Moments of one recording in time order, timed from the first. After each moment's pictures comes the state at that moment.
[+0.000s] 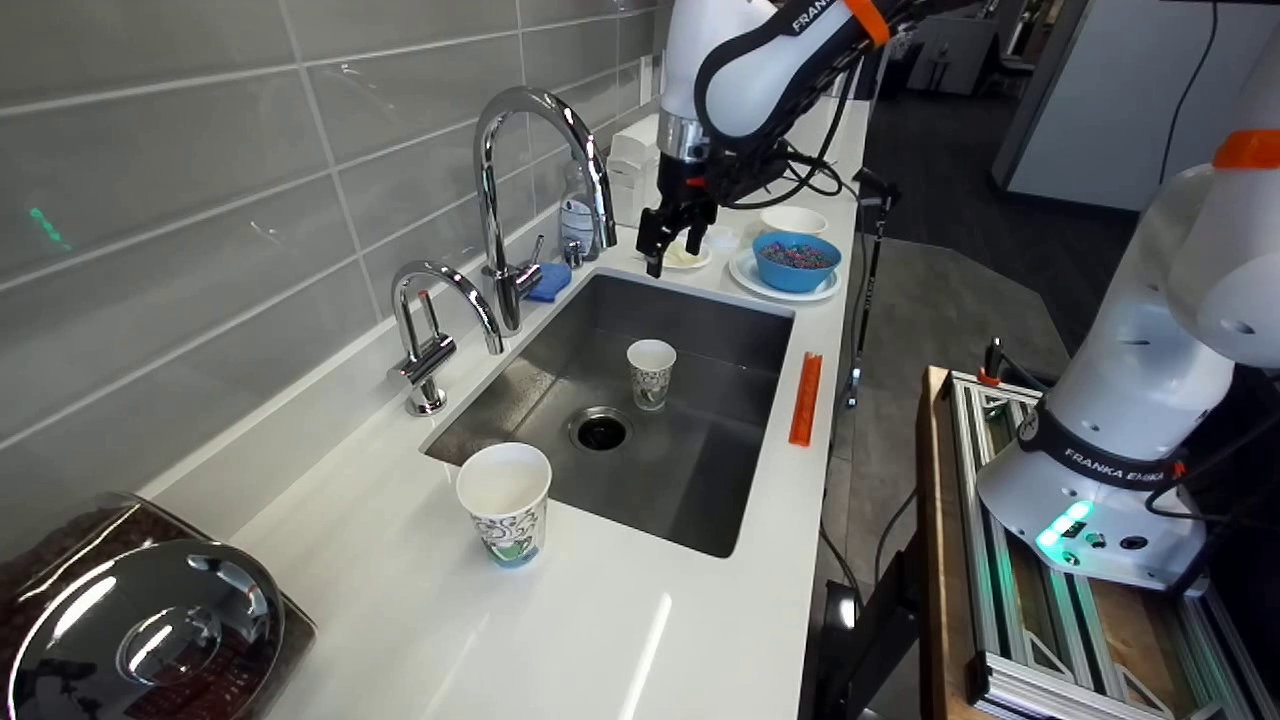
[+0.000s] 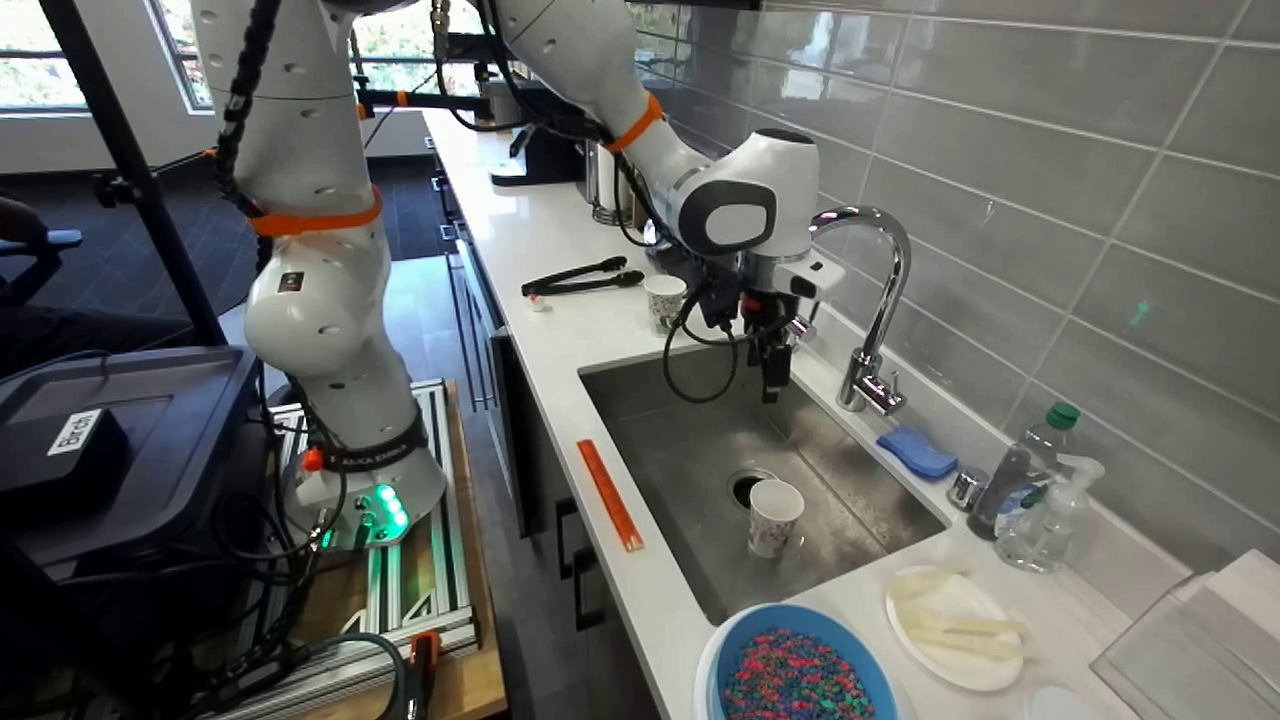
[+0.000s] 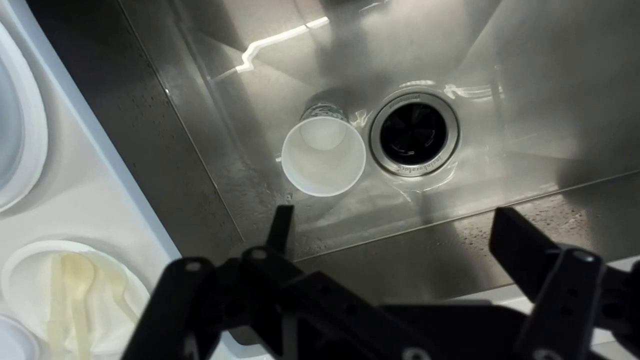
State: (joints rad) arm -0.11 0.06 -0.08 -2.34 -0.09 2.51 0.18
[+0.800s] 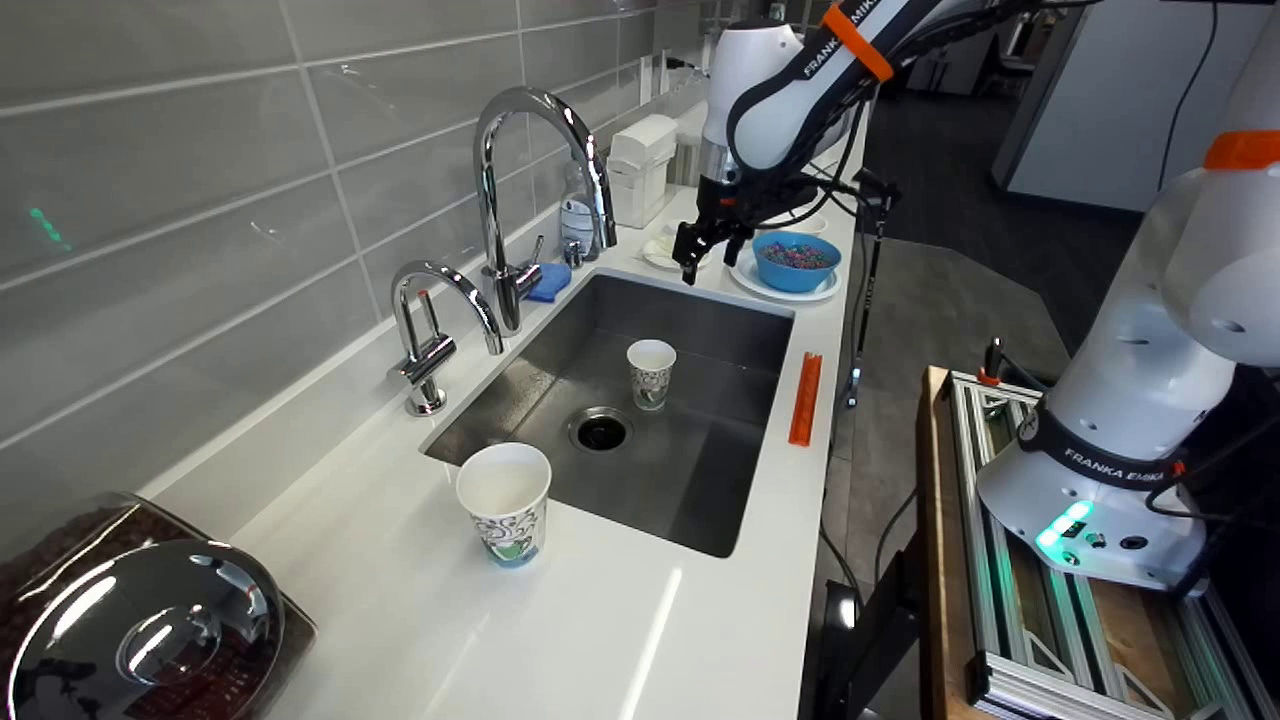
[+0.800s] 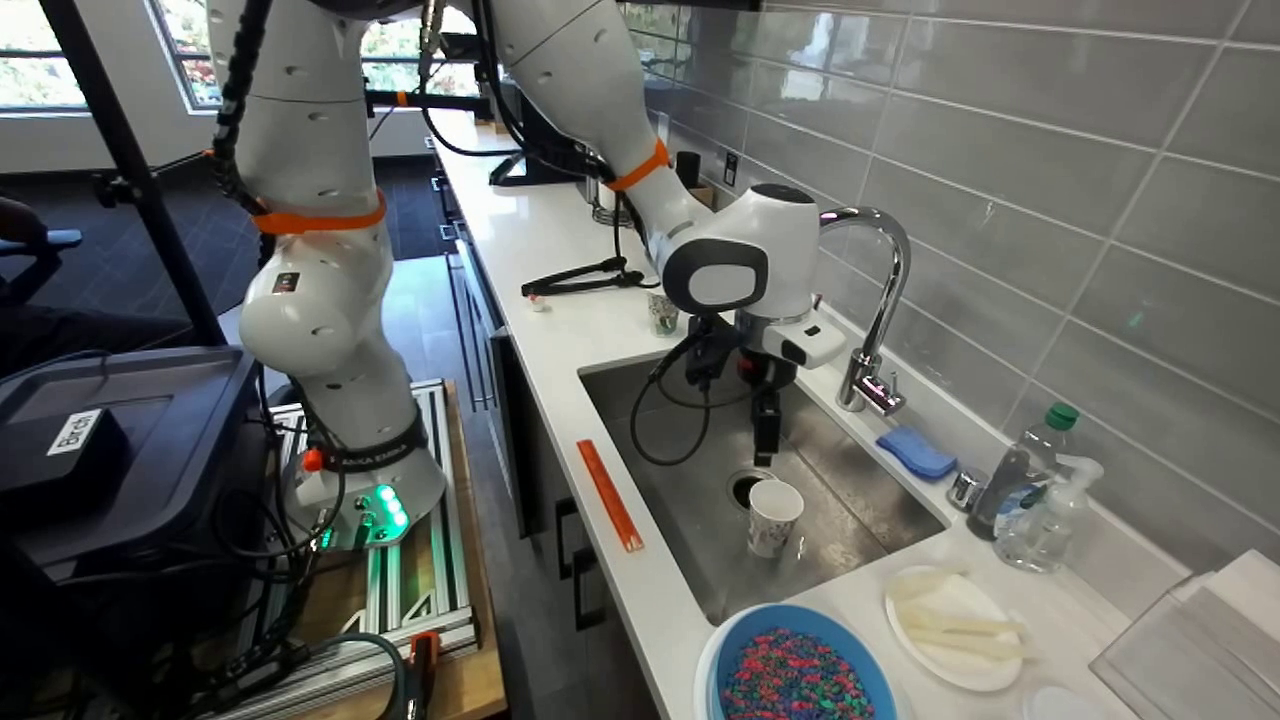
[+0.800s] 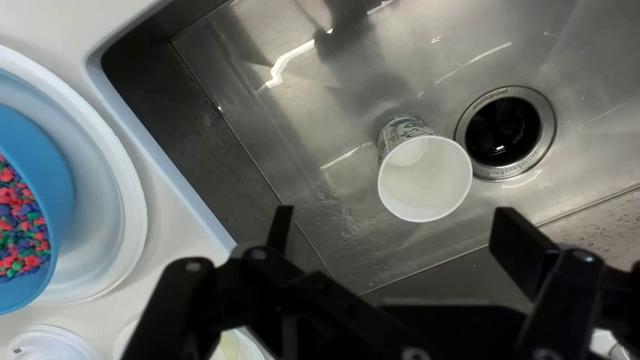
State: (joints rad) arm -0.15 0.10 -0.18 -2.42 -0.11 2.63 0.23
